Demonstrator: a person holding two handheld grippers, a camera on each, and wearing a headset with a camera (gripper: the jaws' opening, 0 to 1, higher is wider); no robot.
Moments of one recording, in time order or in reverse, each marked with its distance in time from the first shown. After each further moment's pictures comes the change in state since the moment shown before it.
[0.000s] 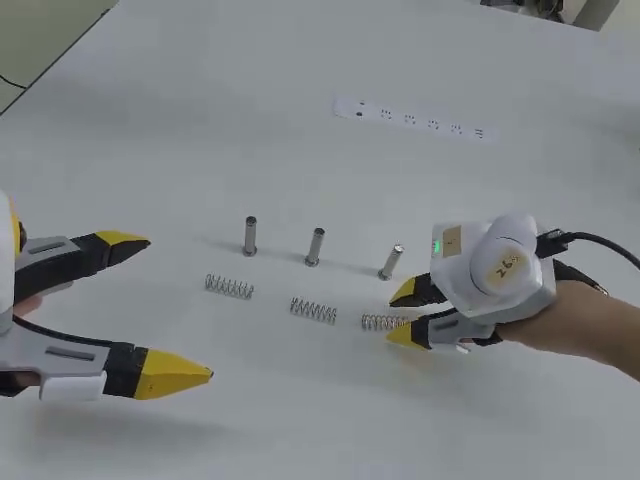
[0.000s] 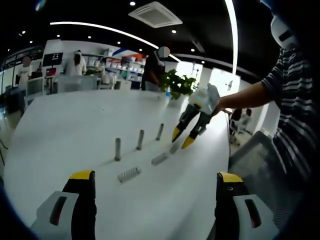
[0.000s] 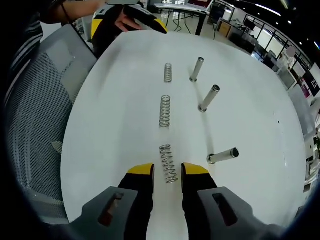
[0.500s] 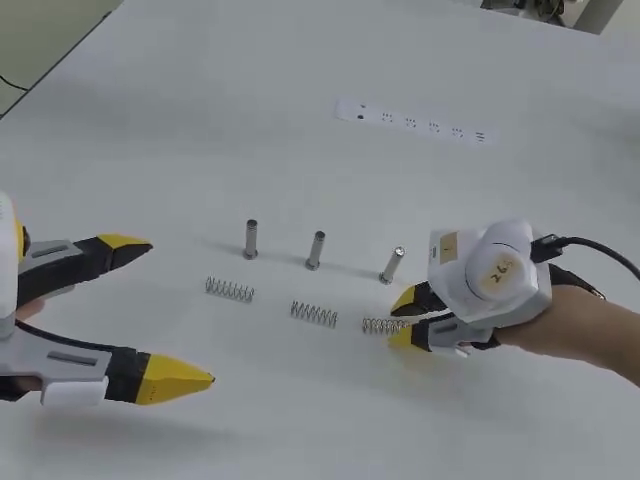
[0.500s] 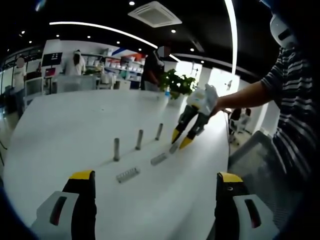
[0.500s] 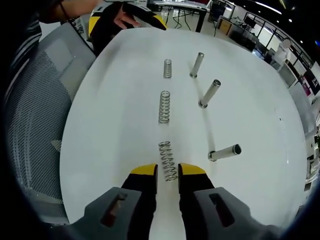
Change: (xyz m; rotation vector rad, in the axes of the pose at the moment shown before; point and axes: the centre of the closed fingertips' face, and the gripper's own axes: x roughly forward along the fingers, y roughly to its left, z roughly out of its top) left arm 0.002 -0.002 0.000 0.001 0.003 -0.007; right arm 0.003 -0.001 -0.006 0.008 0.022 0.008
